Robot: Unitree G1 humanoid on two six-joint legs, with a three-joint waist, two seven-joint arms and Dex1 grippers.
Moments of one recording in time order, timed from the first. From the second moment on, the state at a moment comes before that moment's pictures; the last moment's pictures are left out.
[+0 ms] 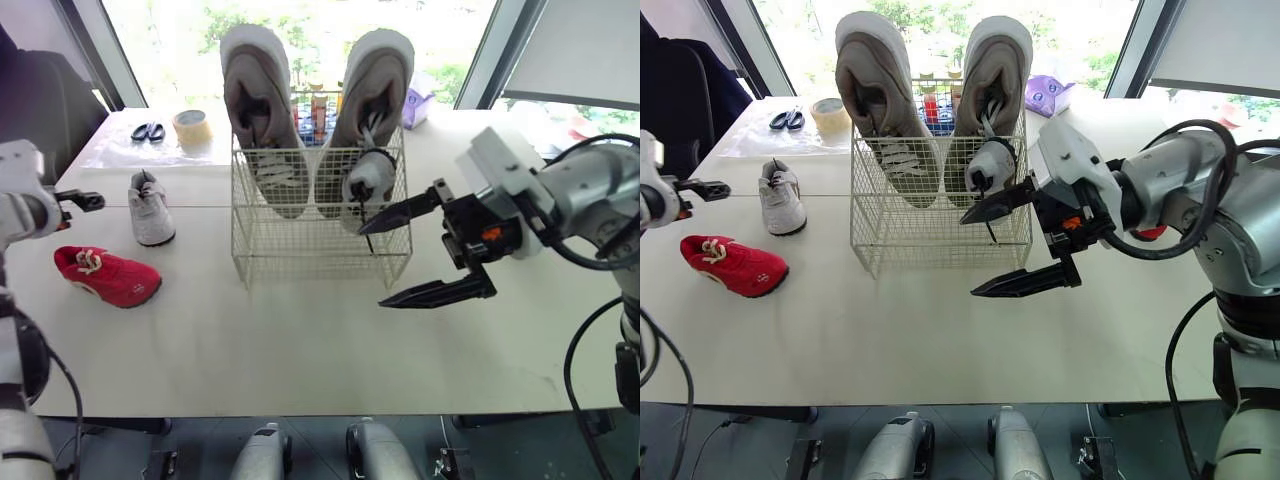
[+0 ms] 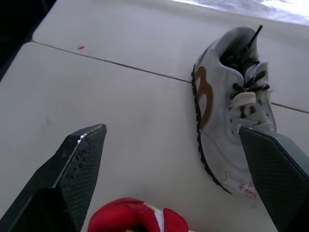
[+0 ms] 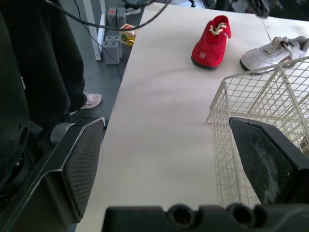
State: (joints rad) left arm -1.09 0.95 0.08 1.00 -0.38 0.80 -0.39; right arm -0.94 -0.95 0.07 -0.40 0.79 0.91 1.31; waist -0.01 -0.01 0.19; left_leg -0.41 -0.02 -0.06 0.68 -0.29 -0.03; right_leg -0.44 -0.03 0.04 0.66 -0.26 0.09
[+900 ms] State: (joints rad) left arm -1.17 0.66 0.36 1.36 -0.22 0.41 -0.10; right arm -0.99 -0.94 -0.03 -0.41 0.89 1.04 1.07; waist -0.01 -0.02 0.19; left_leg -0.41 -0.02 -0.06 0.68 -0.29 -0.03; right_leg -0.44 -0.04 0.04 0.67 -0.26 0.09
